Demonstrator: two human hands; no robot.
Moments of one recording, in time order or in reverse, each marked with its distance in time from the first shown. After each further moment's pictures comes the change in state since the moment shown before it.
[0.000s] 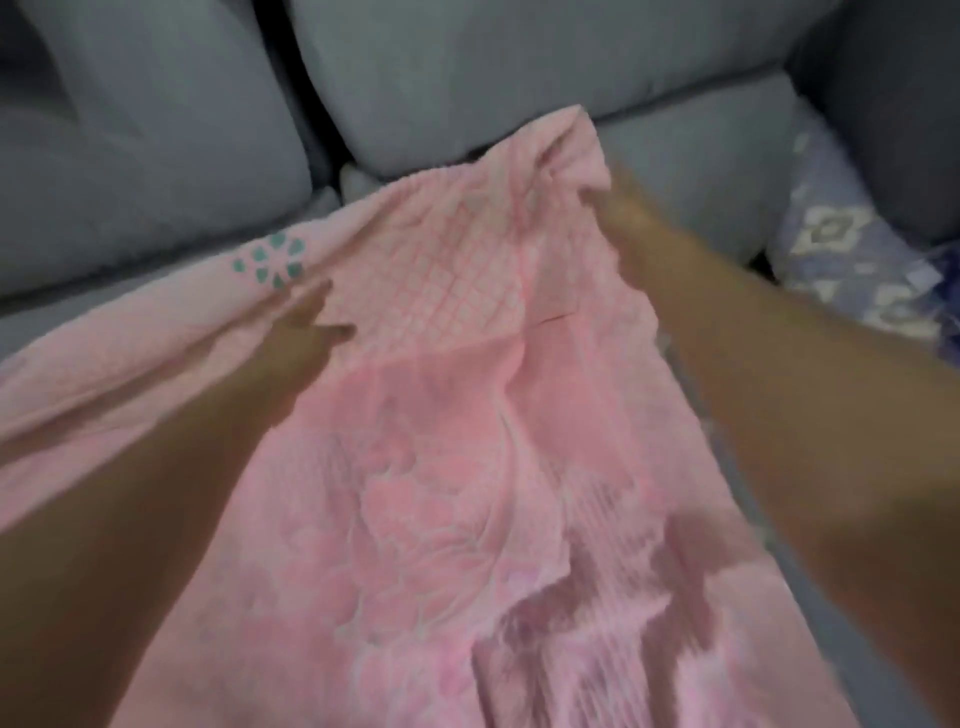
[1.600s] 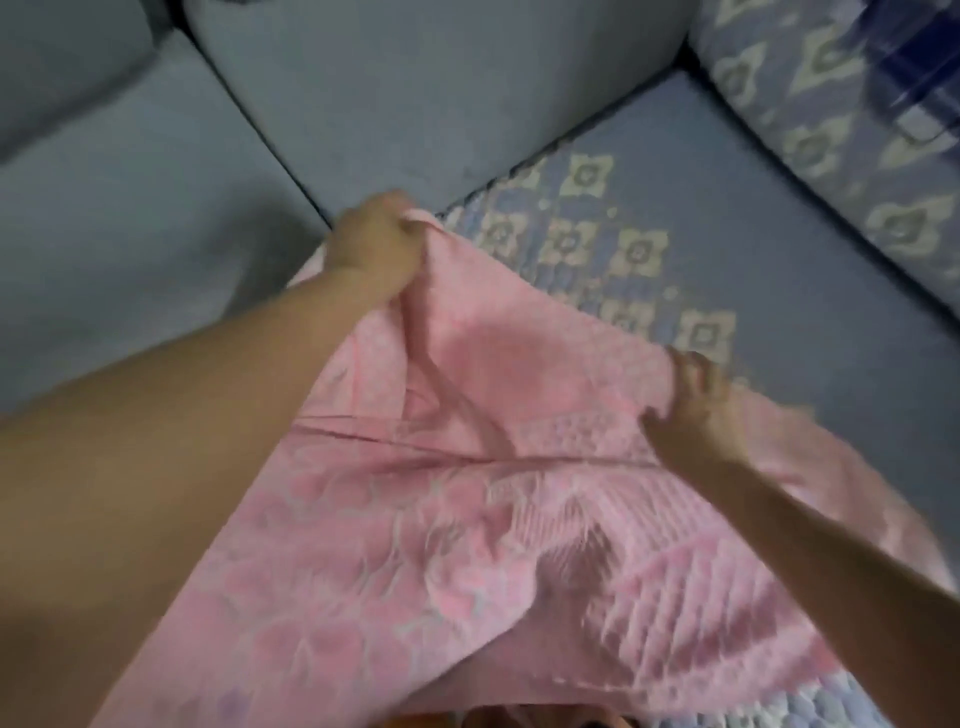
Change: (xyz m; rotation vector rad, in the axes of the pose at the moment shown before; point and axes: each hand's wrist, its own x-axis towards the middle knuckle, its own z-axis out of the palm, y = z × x) left_hand -0.025 -0.056 0.111 0.806 -0.101 0.468; right_hand -0.341 0.298 -0.005 -0.868 0.266 0.248
